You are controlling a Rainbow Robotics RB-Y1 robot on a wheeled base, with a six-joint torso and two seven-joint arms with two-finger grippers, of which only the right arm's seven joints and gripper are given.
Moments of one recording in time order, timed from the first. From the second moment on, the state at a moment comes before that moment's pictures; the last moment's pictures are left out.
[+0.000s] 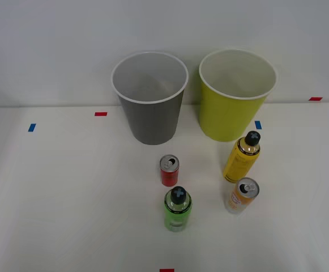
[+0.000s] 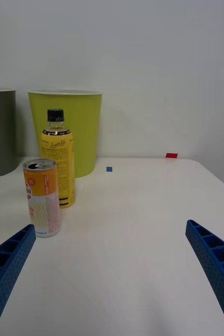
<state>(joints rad) 1.26 -0.09 0.06 -1.85 0.15 -1.09 1.32</state>
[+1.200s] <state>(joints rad) 1.26 -0.09 0.06 -1.85 0.15 -1.09 1.32</state>
